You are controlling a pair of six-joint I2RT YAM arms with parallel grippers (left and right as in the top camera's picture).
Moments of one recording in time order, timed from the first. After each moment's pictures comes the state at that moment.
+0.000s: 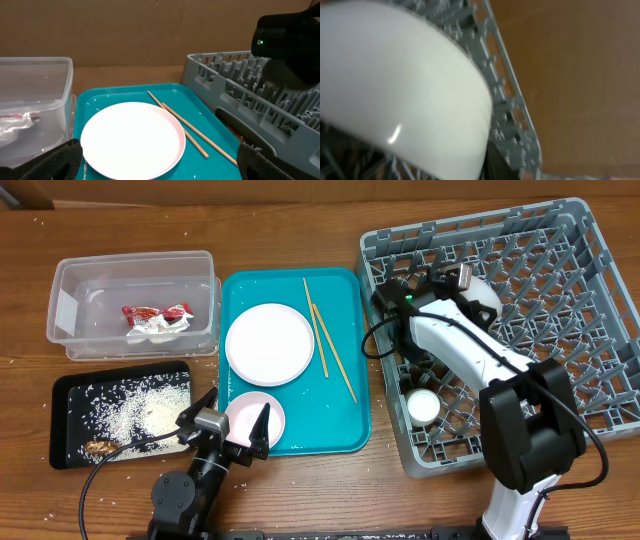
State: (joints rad) left arm -0.18 0.02 0.02 -0.08 0.16 -0.13; right arm 0.44 1.97 1.43 -1.22 1.24 0.68
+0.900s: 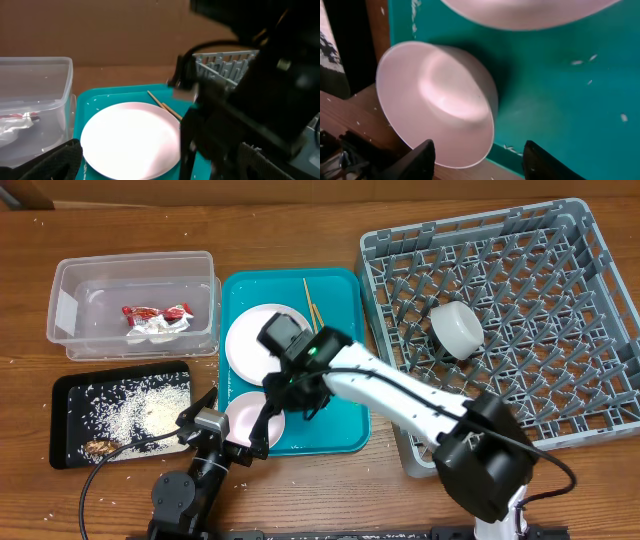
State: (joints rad) left arm -0.18 0.02 0.02 -0.08 0.16 -0.13; right arm 0.87 2.00 1.58 -0.90 -0.31 0.66
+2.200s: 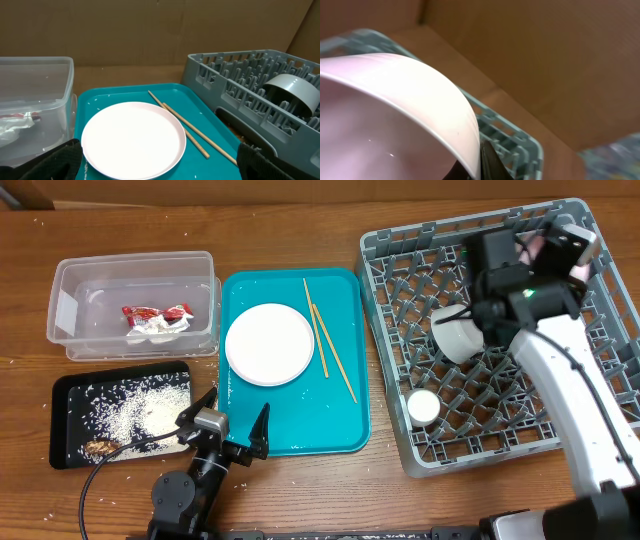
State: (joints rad) left arm -0.18 0.02 0.02 -0.08 0.16 -0.13; right arm 0.16 1.59 1.48 -1.06 1.17 0.65
